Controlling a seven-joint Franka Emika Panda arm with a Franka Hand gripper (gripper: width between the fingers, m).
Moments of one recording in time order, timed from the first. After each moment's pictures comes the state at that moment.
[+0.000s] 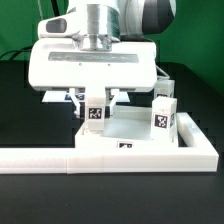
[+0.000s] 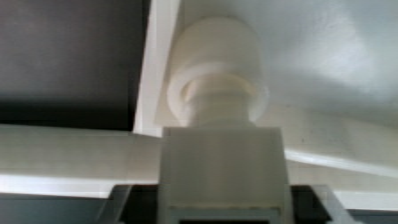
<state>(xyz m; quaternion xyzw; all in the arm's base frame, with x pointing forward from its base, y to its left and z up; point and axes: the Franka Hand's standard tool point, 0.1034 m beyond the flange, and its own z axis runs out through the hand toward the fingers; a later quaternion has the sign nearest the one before) 0.594 -0.017 0.057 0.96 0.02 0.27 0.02</state>
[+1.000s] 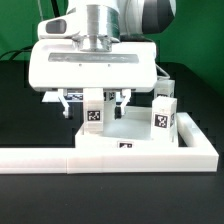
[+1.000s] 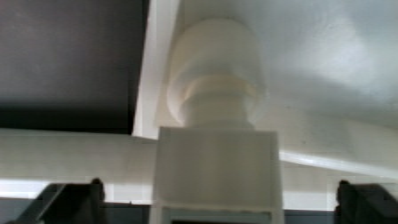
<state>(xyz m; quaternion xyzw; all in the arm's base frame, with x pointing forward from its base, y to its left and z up) 0.594 -0.016 0.056 0.97 0.02 0.26 0.01</state>
